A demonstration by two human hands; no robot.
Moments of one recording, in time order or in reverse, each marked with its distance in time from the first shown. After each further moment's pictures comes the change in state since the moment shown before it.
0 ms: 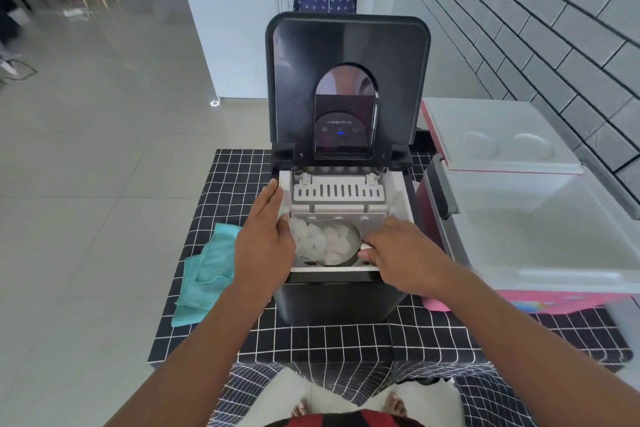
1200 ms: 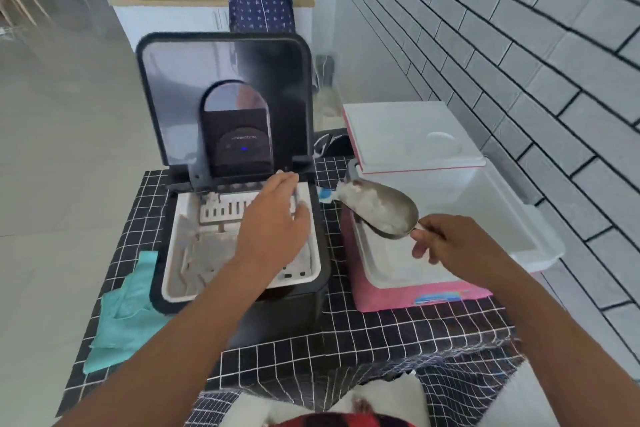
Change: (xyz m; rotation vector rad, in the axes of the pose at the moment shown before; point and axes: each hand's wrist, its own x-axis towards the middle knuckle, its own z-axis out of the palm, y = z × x) left_hand 0.017 0.140 0.077 0.116 -0.162 0.224; right_hand -0.120 0.151 -0.055 0.511 0.140 0.486
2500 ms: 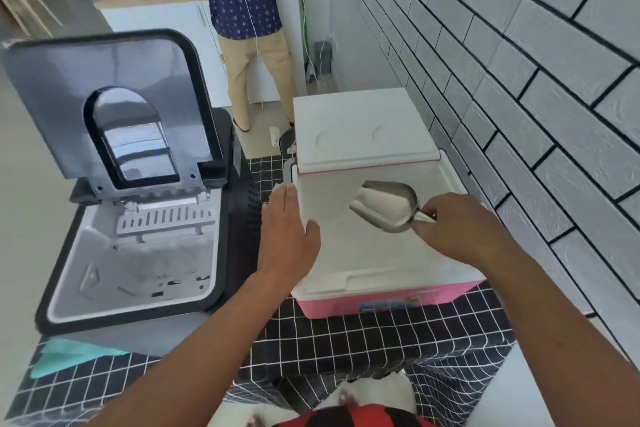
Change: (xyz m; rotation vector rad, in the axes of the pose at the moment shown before) left_hand 0.004 0.101 0.142 0.043 -0.073 -0.069; right_hand 0.030 0.118 -0.084 -0.307 0.074 0.110
